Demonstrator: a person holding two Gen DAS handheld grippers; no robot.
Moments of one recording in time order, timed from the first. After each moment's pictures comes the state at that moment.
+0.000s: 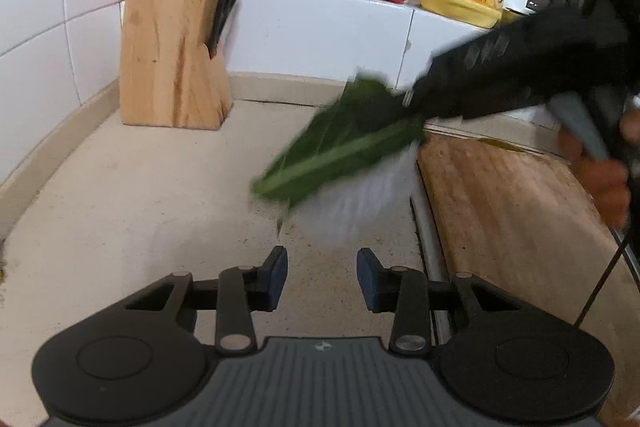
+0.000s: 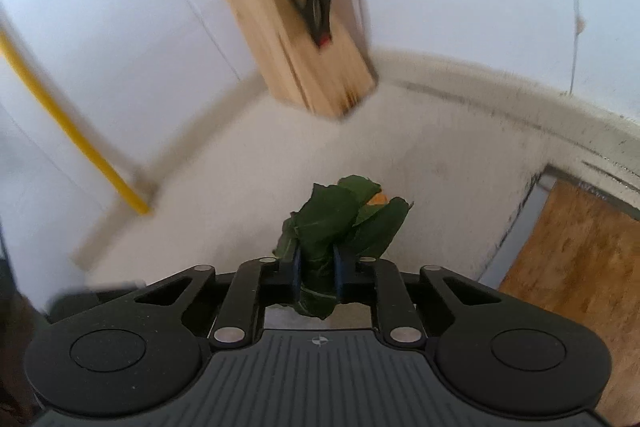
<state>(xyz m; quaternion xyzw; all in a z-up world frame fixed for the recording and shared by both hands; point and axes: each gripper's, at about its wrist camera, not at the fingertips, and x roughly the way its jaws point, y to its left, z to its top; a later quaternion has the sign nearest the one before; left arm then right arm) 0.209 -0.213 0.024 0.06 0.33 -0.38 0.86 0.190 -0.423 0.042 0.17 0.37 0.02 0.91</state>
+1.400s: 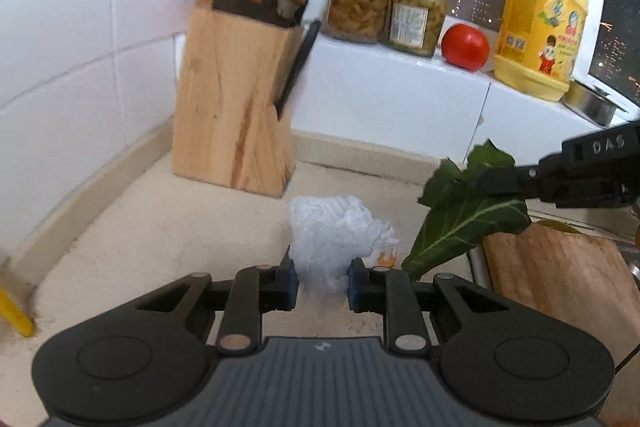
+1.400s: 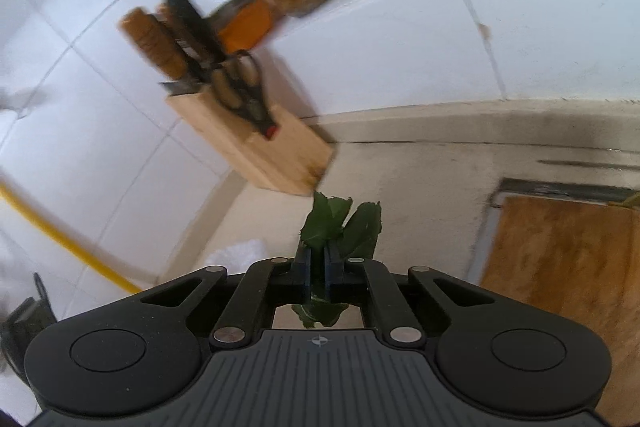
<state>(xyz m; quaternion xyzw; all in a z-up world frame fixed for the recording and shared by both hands) 0.263 -0.204 0.049 0.02 0.29 -0.32 0.90 0.181 -0.480 0.050 0.29 0.29 -0.02 0.91</state>
